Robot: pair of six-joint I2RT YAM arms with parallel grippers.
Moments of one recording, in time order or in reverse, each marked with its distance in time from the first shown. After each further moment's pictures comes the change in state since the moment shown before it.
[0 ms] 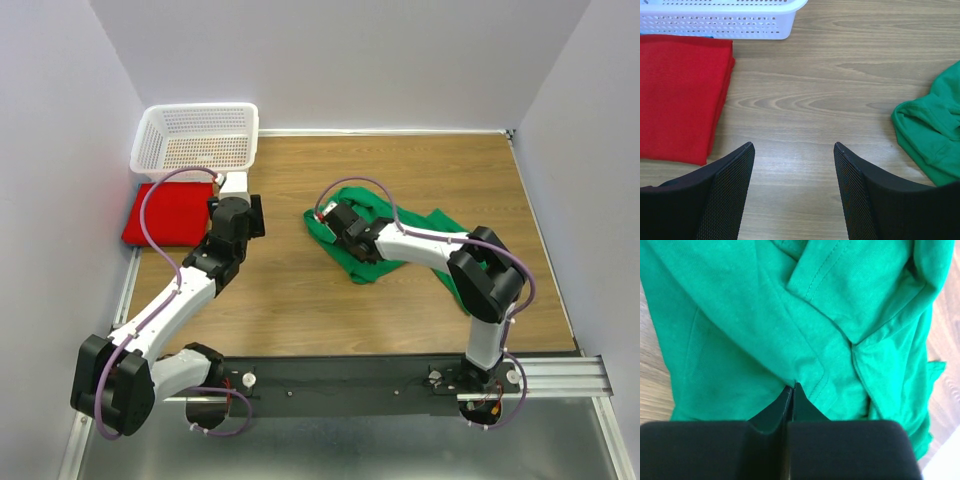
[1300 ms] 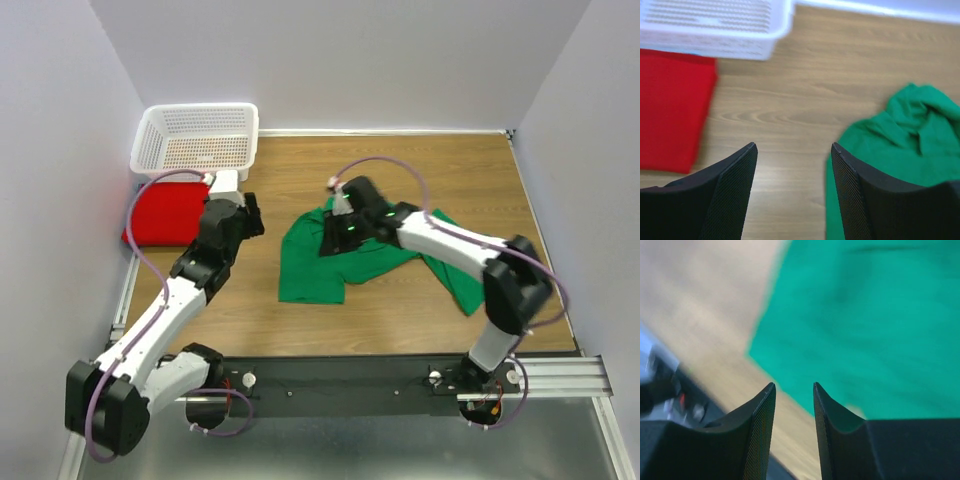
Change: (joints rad) left arm 0.027 -0.141 -0.011 -0.003 0.109 -0.060; right arm -0.033 -0.086 0.082 0.078 -0.763 0.620
